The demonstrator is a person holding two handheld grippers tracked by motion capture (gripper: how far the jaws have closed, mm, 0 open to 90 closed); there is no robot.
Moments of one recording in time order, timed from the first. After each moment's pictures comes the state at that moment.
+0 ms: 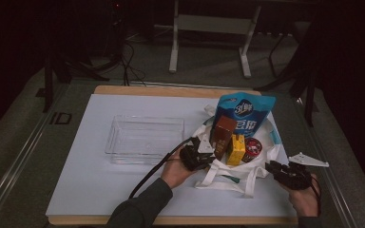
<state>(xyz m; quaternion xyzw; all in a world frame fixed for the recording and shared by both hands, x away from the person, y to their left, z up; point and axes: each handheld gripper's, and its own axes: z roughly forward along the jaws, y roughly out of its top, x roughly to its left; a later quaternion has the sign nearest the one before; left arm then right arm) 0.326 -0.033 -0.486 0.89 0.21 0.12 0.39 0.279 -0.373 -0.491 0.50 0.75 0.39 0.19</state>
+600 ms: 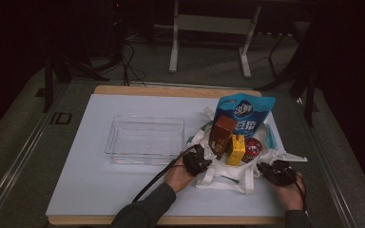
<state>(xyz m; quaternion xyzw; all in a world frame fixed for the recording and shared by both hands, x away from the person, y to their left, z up) 0.328 -0.048 -0.517 0.90 0.23 0.14 0.34 0.299 -0.349 -0.519 0.53 0.76 0.33 0.19</state>
